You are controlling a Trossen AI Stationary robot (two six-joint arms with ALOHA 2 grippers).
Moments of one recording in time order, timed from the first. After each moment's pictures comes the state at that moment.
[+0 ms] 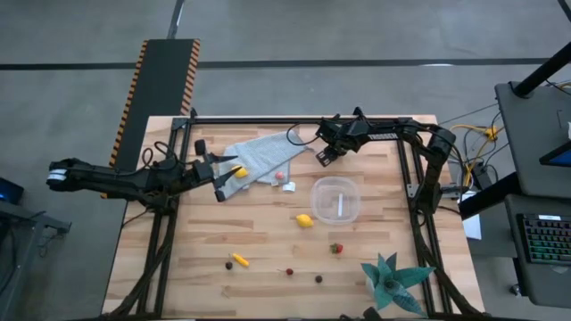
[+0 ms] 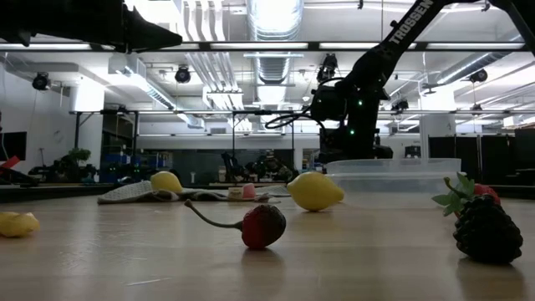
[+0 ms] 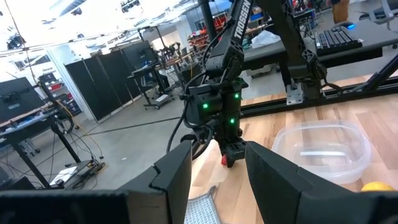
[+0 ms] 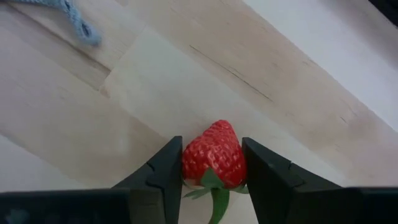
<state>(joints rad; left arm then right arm) -0.05 0.64 0.36 0.33 -0.45 0.35 -0.54 1.86 1.10 -0.55 0.23 0.34</state>
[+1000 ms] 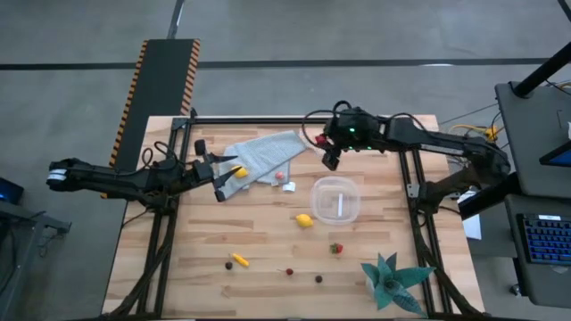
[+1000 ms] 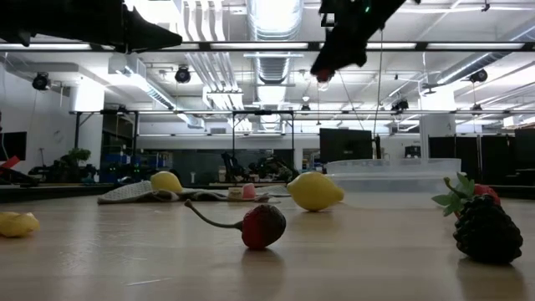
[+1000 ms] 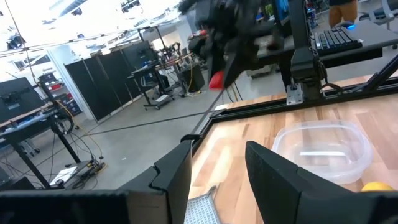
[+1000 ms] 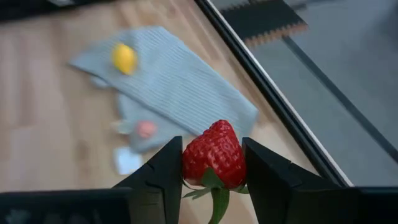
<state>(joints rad) -0.05 0.63 0.36 0.33 -0.45 0.35 -0.29 1.35 1.22 -0.54 0.12 0.02</state>
